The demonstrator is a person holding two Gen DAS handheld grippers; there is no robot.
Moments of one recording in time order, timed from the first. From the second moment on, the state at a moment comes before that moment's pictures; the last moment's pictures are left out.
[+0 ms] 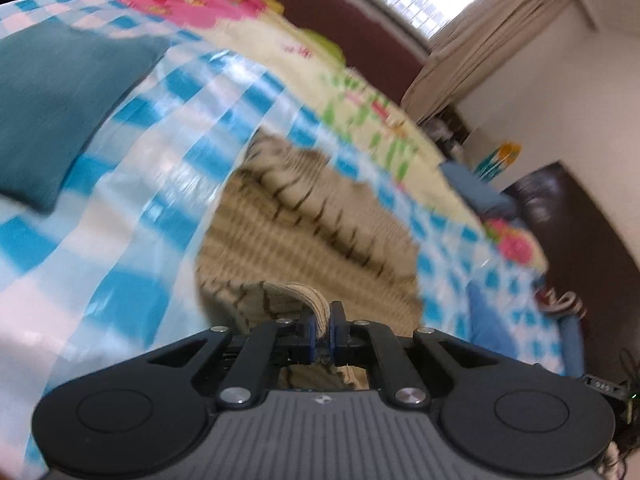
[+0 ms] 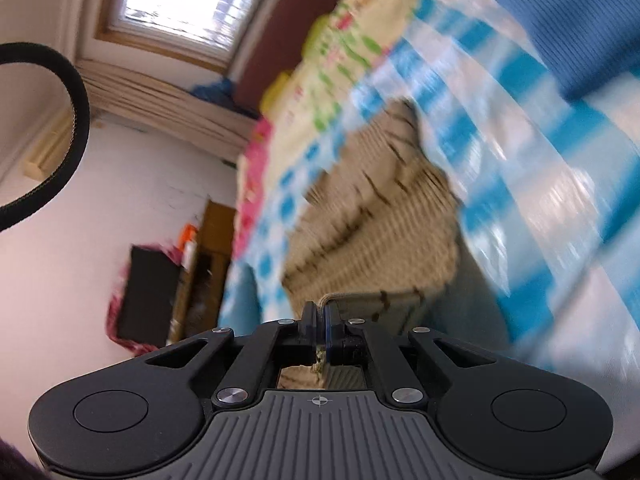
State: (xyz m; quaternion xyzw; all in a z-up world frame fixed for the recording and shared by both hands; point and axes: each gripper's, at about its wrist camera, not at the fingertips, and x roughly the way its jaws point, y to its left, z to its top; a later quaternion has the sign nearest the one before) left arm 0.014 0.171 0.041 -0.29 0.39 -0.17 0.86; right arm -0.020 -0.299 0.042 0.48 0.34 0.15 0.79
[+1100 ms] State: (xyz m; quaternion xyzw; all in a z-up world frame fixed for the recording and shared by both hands) left arm 0.277 0.169 -0.039 -0.32 0.36 -0.08 0.87; right arm 0.264 -0.323 -0.043 0.48 0.31 -0.01 0.82
